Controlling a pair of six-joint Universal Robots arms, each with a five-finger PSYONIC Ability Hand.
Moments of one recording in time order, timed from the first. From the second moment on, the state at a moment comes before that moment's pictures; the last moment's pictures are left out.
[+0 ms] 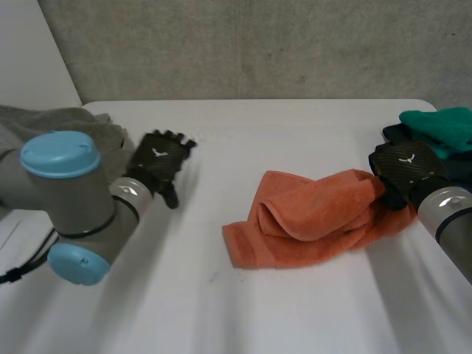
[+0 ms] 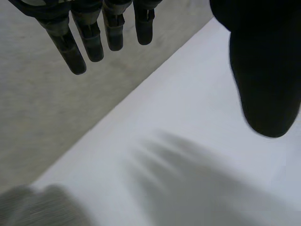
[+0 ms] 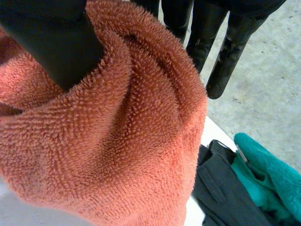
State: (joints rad) left arm 4.26 -2.09 -1.47 3.37 -1.48 3.51; right arm 1.75 -1.36 1.75 -0.16 1.38 2.64; left_hand 0.19 0.21 0.22 0.21 0.05; right_hand 1.03 1.18 1.16 0.58 0.96
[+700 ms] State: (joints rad) left arm 4.01 -2.11 -1.31 3.43 -1.52 3.23; right arm 1.77 -1.48 1.71 -0.11 1.30 2.68; left_hand 1.15 1.20 1.19 1.20 0.97; right_hand 0.55 0.63 0.63 0.56 0.48
